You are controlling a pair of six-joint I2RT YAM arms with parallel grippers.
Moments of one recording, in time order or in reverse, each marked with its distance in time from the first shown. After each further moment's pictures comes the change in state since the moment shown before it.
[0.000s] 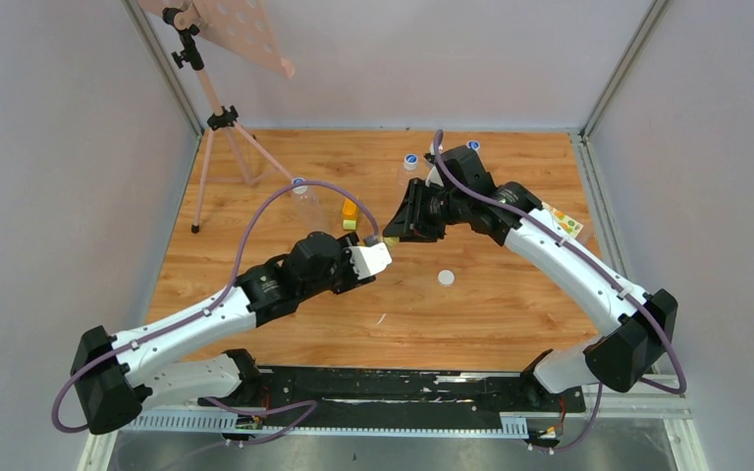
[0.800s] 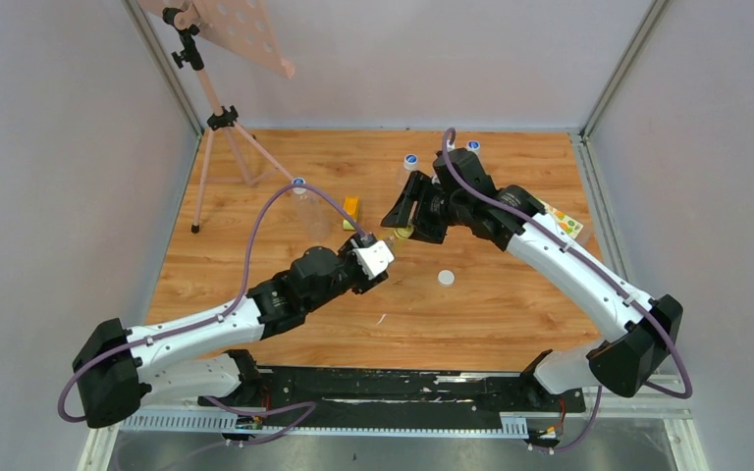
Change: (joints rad) left arm -0.074 0.027 -0.159 0.470 -0.036 -0.135; right arm 0.024 -0.032 0.002 -0.014 0.200 0.168
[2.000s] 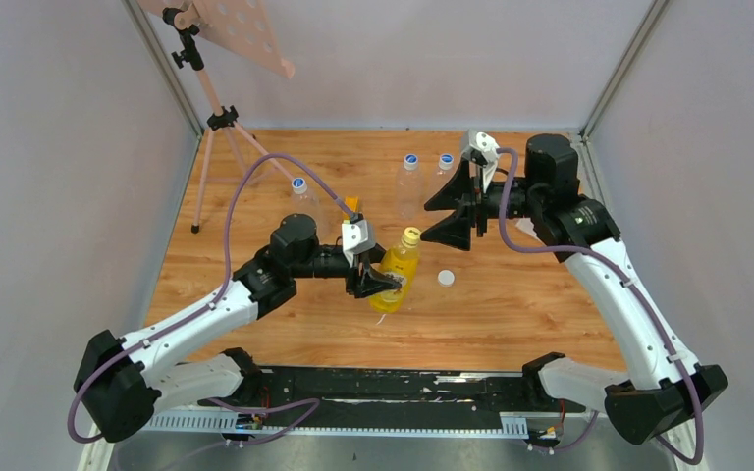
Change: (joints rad) left arm 0.241 0.015 0.084 0.001 0.845 -0.299; right arm -0.315 -0.255 -0.088 0.221 -0.883 -1.085
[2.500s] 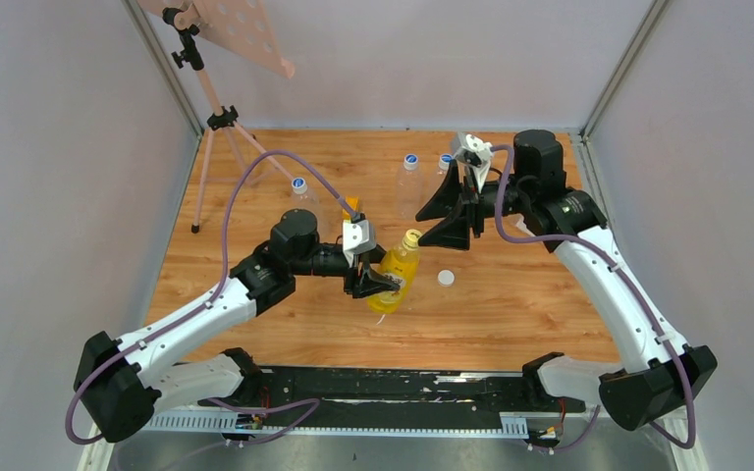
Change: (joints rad) left arm 0.000 -0.004 0.058 -0.108 0.048 0.056; right arm -0.001 0.077 0.008 -0.002 -0.190 -0.040
